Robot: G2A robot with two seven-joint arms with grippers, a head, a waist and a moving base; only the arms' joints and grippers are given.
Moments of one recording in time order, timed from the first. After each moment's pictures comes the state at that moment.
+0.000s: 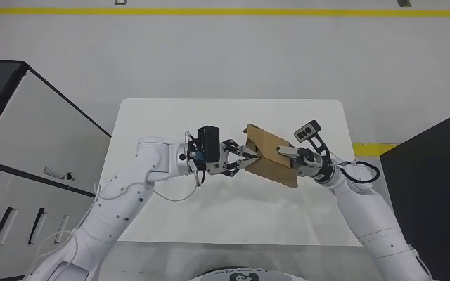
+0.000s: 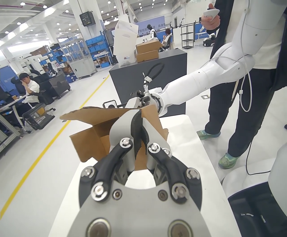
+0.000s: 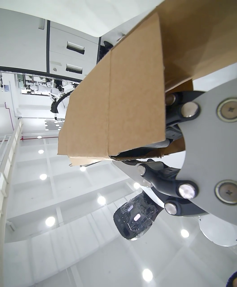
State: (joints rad) left arm 1.15 -1.10 -1.03 -1.76 1.27 -0.98 0.20; right arm -1.40 -1.08 1.29 -1.49 0.97 -0.15 1.30
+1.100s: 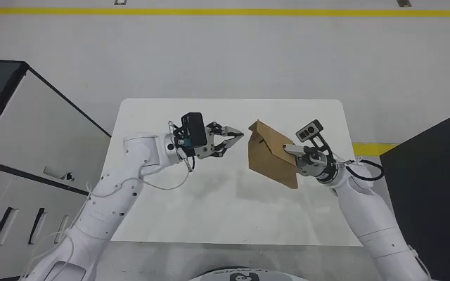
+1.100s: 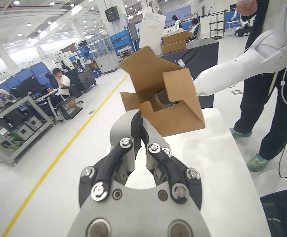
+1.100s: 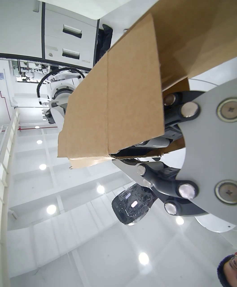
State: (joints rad) left arm 1.16 -1.09 -1.11 -1.70 1.40 -0.84 0.31; right arm -1.40 -1.09 1.31 -1.48 1.05 -0.10 1.35
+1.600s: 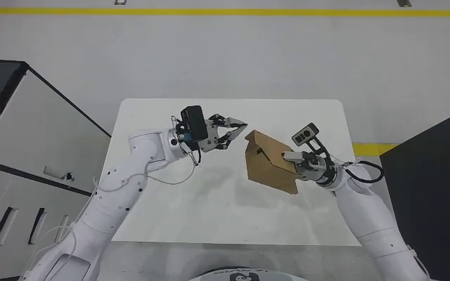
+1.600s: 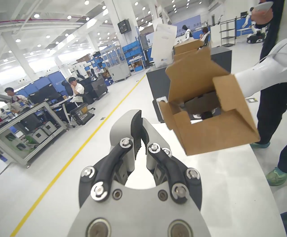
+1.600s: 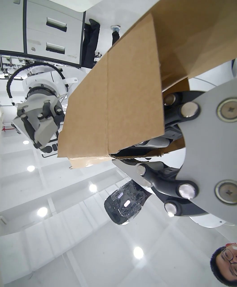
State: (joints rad) left arm 1.10 -1.11 -1.05 -1.66 1.40 -0.80 0.41; right arm -1.40 -1.10 1.30 -1.48 1.04 -0.07 1.41
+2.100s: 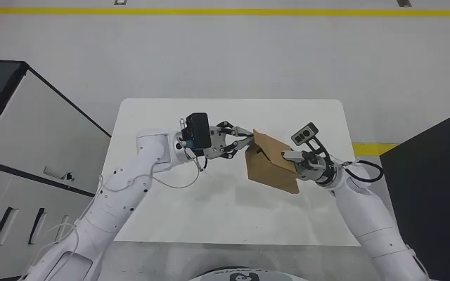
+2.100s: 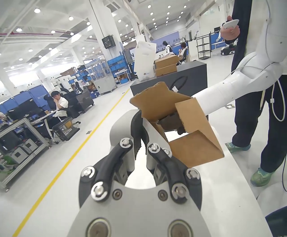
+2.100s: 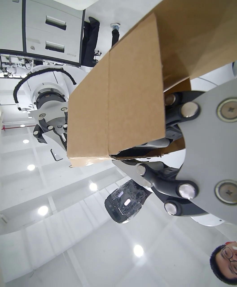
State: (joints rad) left arm 1.08 -1.12 -1.01 -1.66 1.42 -0.85 0.47; right arm -1.39 -1.10 1.29 -1.48 1.05 -0.07 1.41
